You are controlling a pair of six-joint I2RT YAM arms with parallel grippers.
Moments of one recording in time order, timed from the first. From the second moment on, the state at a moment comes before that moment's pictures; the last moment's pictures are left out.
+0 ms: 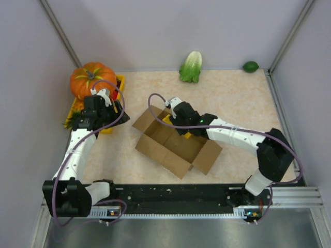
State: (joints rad) left arm 0.01 1.18 0.96 -0.55 0.27 -0.33; right arm 0.87 1.66 1.18 -0.36 0.20 0.09
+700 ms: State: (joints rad) left arm 0.01 1.08 0.96 -0.47 0.36 -0.34; right arm 0.33 1.58 1.17 -0.36 0.26 0.20
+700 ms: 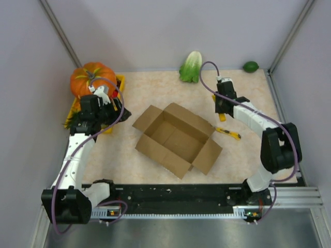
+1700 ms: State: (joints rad) left arm -0.28 0.94 0.73 -0.51 0.66 -0.42; right arm 0.33 1.65 1.25 -0.49 0.19 0.27
